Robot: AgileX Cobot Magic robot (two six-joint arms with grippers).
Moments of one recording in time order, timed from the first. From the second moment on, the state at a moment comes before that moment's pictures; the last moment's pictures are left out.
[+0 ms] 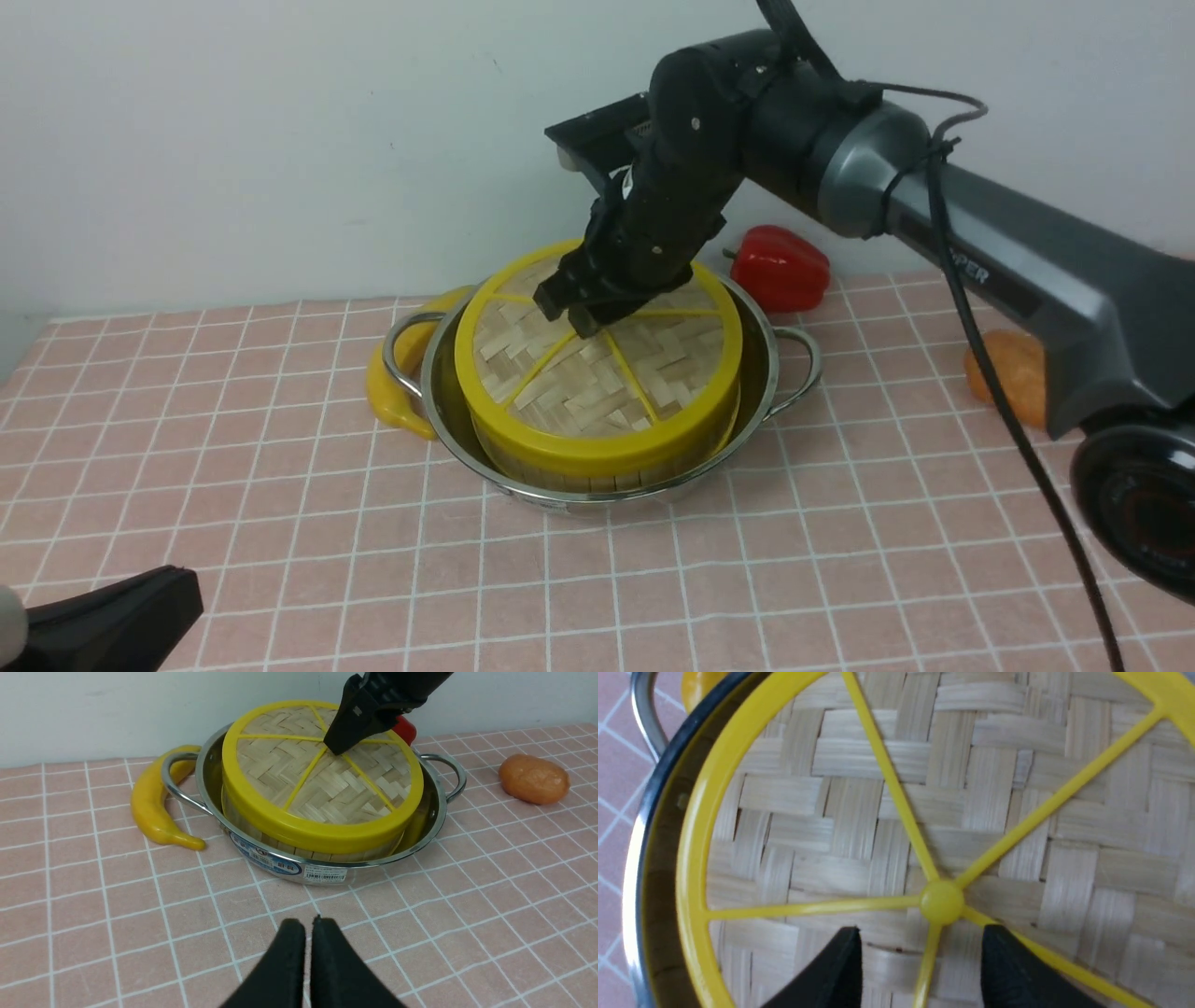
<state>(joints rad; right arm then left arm) 0.60 2.32 -2.29 0.12 1.21 0.02 -0.24 0.36 -0.42 -0.28 0.56 0.13</state>
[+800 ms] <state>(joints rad) 0.60 1.26 -1.57 -0.11 1.05 0.05 -0.24 0.36 -0.42 -0.09 0.18 0.13</state>
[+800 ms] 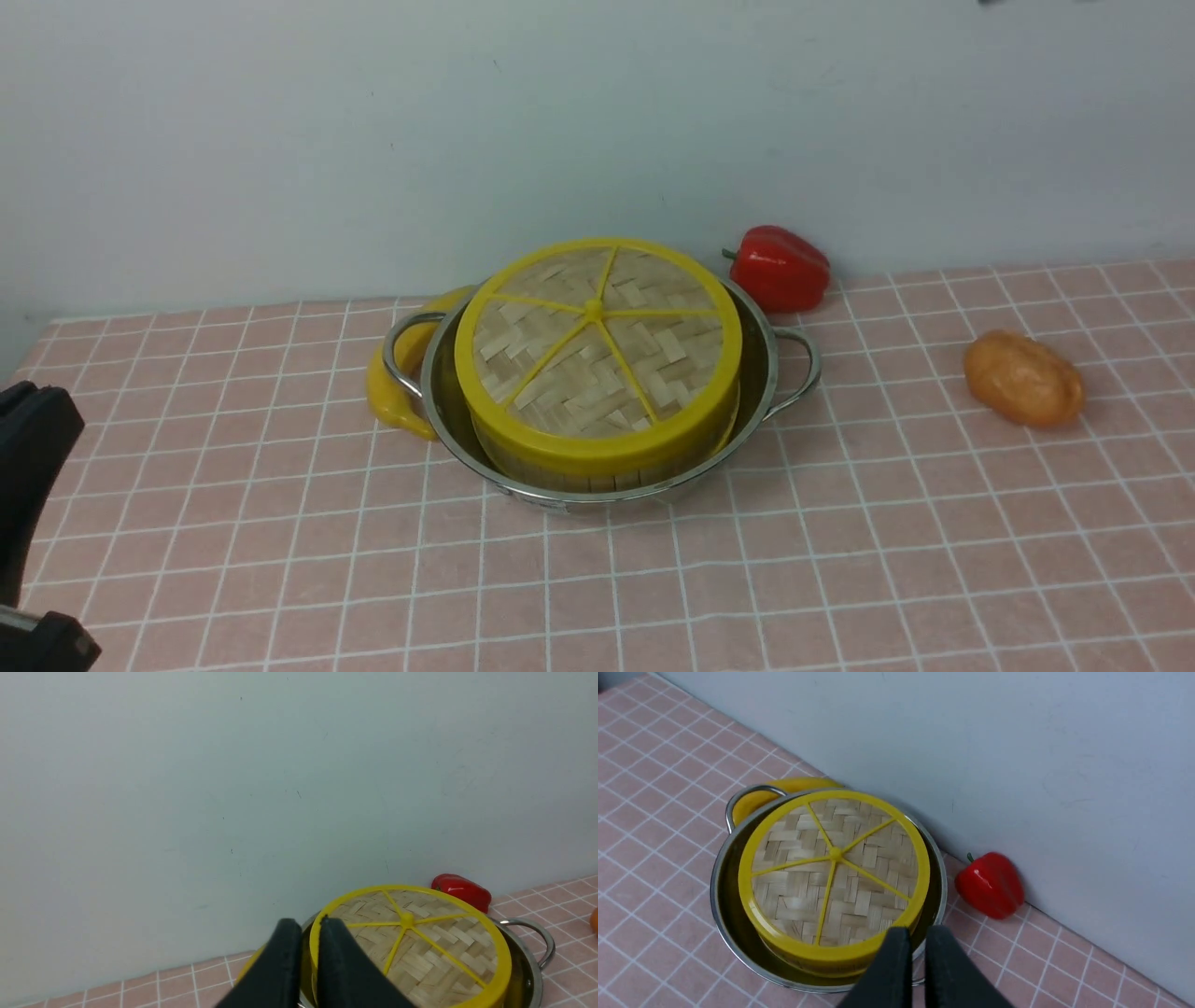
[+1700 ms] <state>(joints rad) 0.59 0.97 -0.64 -0.15 0.29 0.17 -0.24 0.36 -0.42 -0.07 0.18 0.13</state>
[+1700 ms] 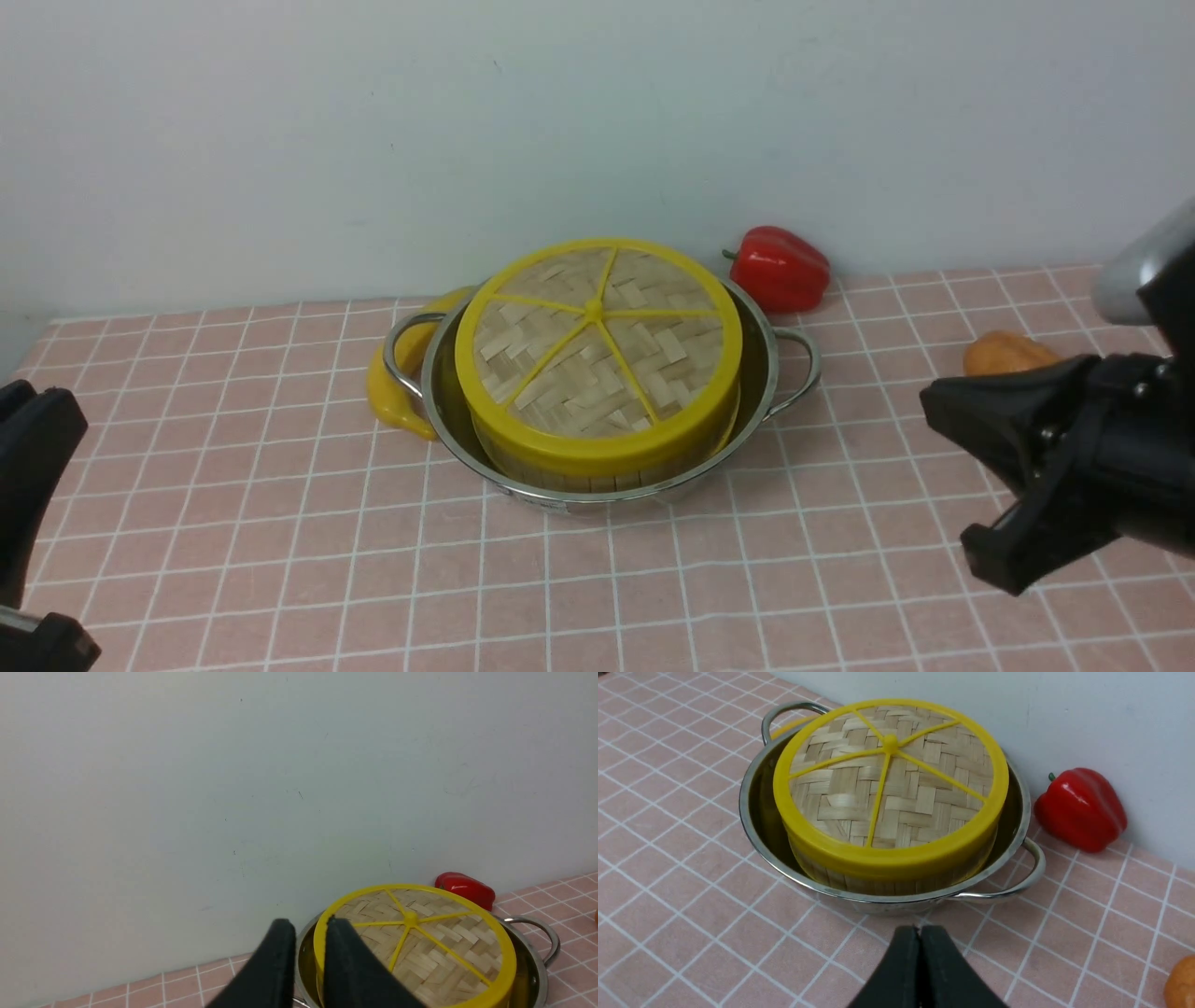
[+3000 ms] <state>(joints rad) -0.06 0.00 0.01 -0.14 0.14 0.32 -0.24 0.36 -0.42 -0.07 0.18 0.13</state>
